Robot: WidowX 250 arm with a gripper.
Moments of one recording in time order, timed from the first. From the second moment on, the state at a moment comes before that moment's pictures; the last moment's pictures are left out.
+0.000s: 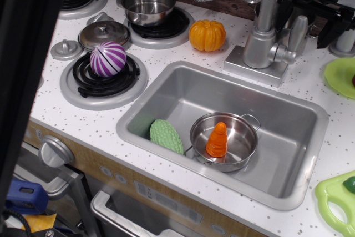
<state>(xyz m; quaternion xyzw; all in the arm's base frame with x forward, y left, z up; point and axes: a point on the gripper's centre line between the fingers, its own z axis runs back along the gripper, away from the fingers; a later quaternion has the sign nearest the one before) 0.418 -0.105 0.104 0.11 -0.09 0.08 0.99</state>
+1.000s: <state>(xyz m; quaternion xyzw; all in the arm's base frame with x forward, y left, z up) 0.447 -0.105 0.094 0.13 -0.15 0.02 0.98</state>
